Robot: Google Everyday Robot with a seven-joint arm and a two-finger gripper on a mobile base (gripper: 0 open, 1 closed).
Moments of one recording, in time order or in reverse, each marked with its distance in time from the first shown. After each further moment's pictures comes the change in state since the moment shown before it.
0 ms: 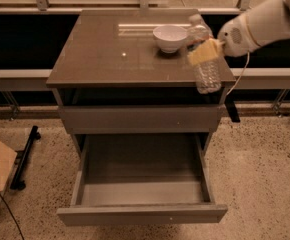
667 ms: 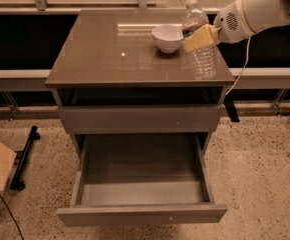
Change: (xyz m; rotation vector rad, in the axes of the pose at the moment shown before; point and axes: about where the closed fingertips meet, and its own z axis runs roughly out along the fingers) arm -0.041 0.005 -0.001 -0.001 -0.057 -0.035
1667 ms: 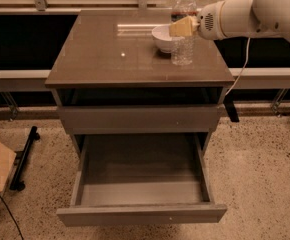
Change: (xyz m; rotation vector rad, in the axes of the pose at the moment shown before) arm -0.058 -0.011 0.038 0.087 -0.293 0.030
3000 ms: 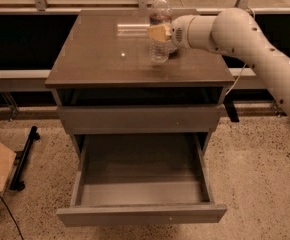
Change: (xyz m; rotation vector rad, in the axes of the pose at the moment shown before) arm -0.011 0.005 0.084 -0.002 -0.192 -0.106
